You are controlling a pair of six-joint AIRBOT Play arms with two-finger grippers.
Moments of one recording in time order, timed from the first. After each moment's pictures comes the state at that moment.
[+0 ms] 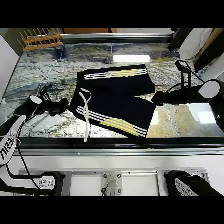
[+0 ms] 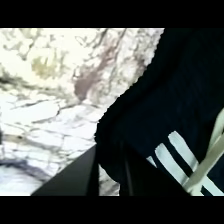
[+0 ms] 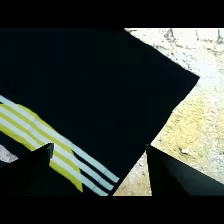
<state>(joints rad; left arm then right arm) 0.17 -1.54 0.97 0.97 -0.75 -1.48 0.03 -1.09 1.12 -1.19 1.14 1.44</state>
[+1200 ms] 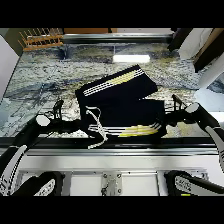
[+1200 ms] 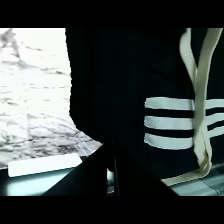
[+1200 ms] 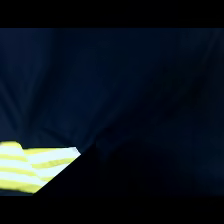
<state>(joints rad) -0.06 -1.09 0.57 0.98 -0.87 -1.44 -0.16 -1.32 0.80 -1.00 0.94 1.37</state>
